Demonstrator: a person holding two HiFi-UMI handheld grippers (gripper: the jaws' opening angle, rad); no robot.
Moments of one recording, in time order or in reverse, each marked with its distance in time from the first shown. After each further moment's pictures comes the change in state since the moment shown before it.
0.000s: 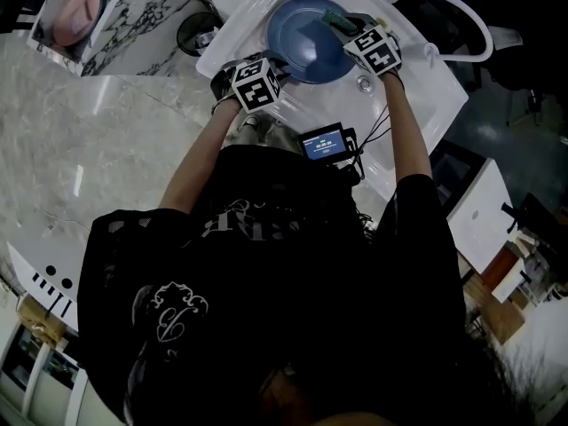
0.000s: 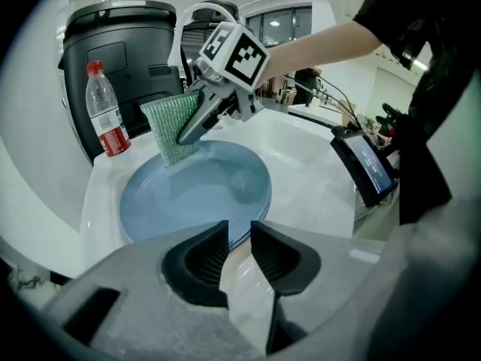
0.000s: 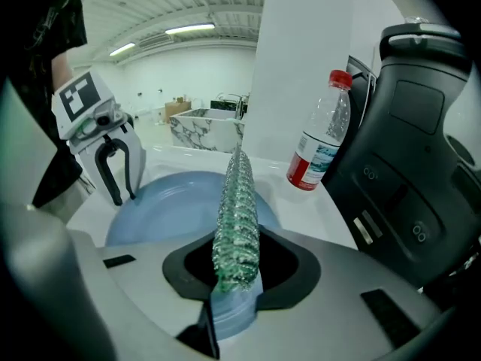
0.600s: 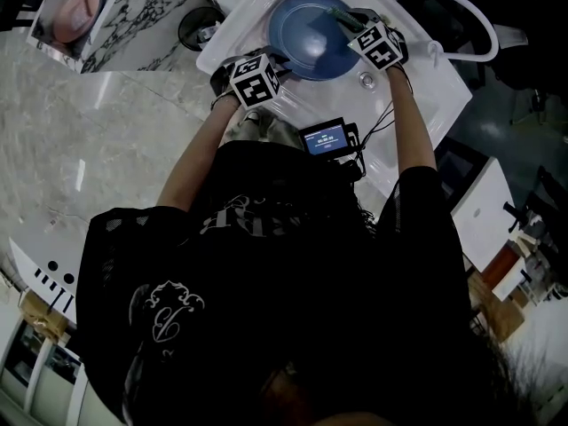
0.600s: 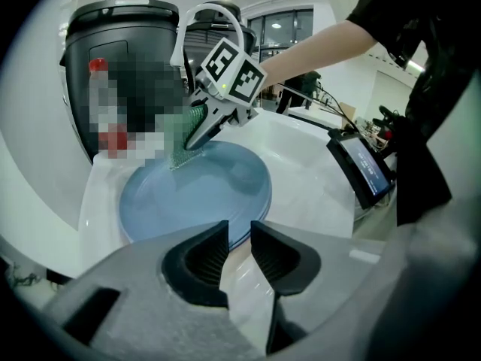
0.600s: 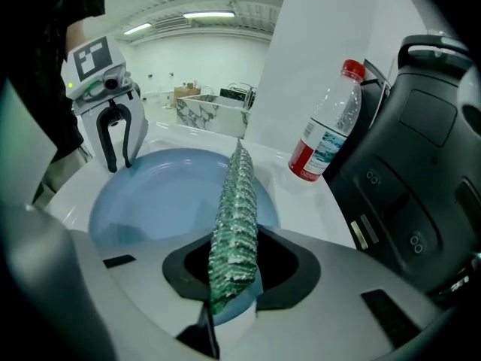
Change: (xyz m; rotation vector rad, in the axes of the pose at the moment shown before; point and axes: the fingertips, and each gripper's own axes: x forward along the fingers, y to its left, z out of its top) left arm -0.002 0.002 -0.001 -0.012 -0.012 -0.011; right arm 0.011 -0.009 -0.015 -0.154 0.050 -0.015
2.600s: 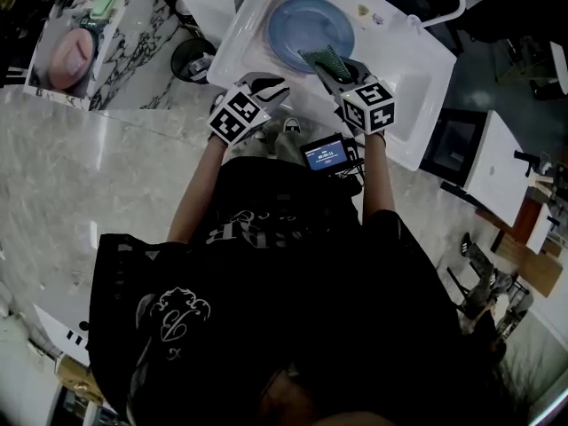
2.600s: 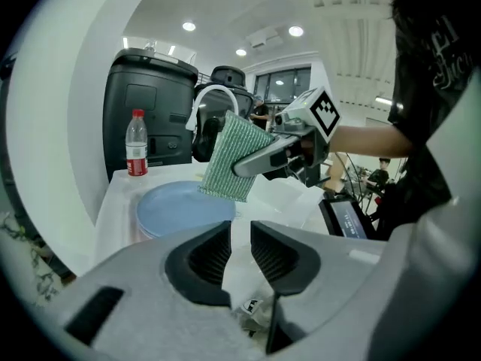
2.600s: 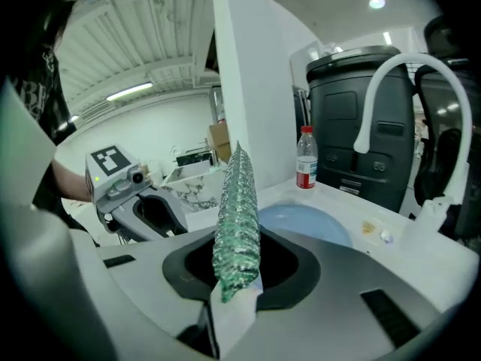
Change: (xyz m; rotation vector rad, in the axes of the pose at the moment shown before) left arm -0.105 -0.048 0.002 -0.094 -0.388 -0.049; right arm -0.116 0.142 0.090 0.673 -0.294 -0.167
